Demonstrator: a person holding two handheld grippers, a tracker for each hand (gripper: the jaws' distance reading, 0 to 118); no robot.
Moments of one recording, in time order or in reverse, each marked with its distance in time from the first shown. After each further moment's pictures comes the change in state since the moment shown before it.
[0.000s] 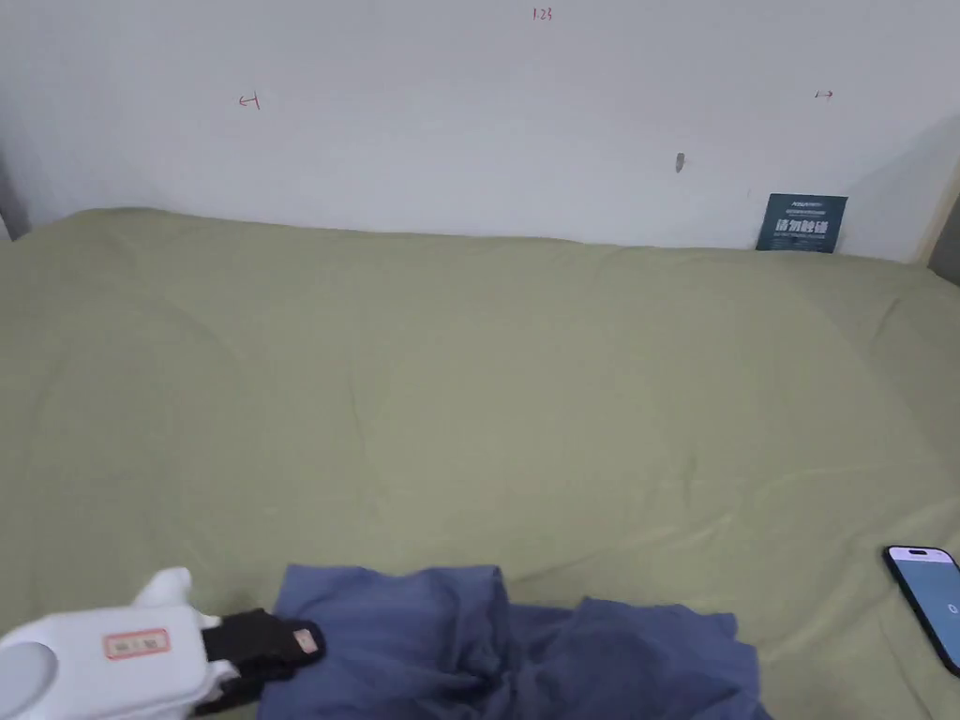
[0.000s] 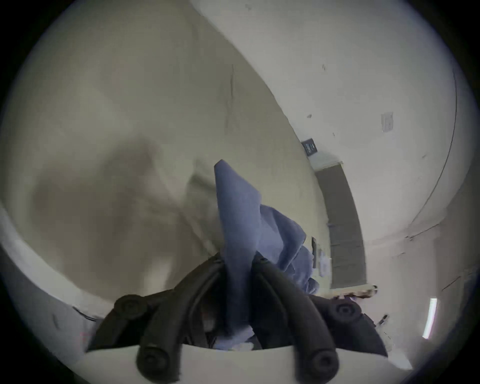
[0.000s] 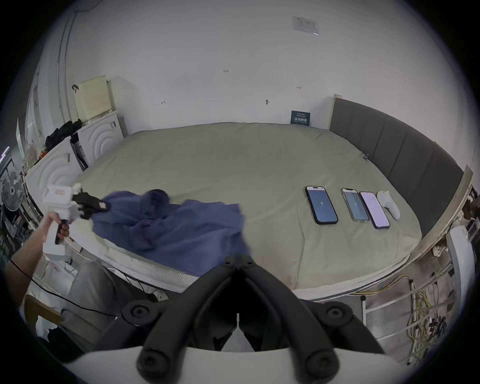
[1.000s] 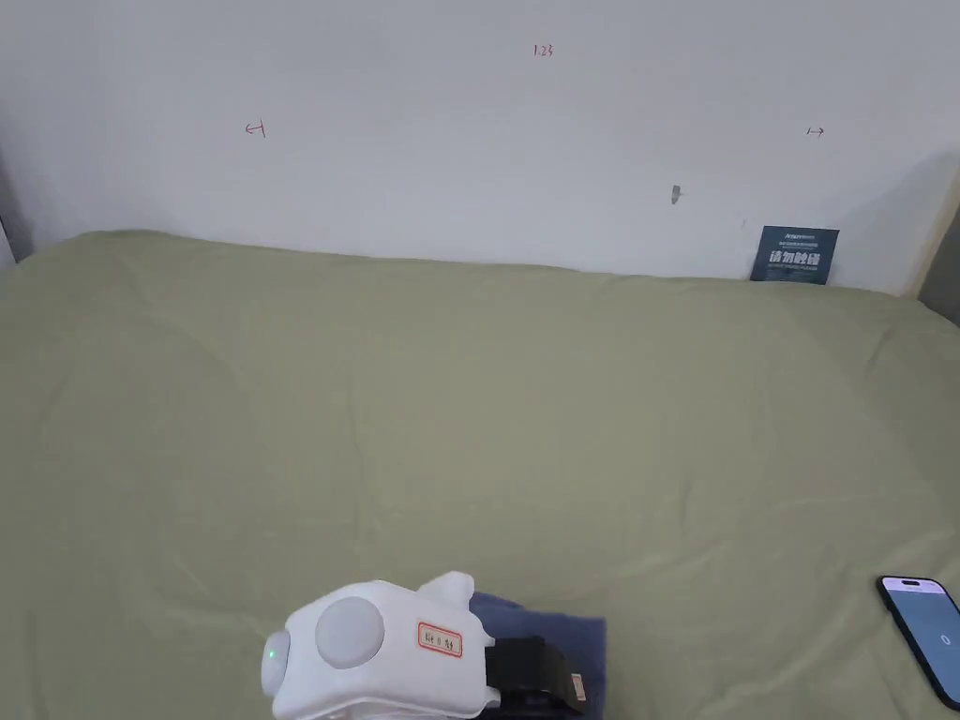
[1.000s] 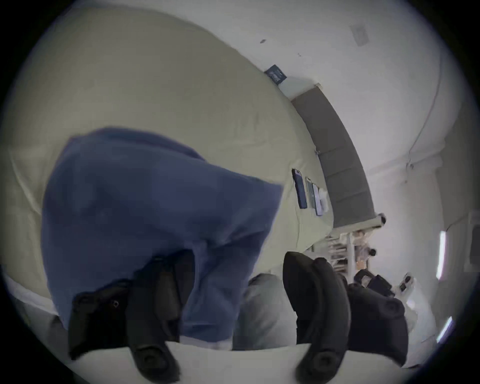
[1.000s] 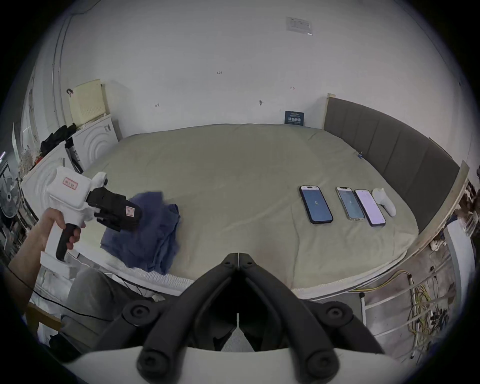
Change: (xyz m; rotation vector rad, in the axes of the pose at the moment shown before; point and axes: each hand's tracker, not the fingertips) left arm 0.136 -0.076 -0.122 -0.359 -0.084 -0.214; right arm 0.005 0.000 0.000 0.002 -0.033 -0.031
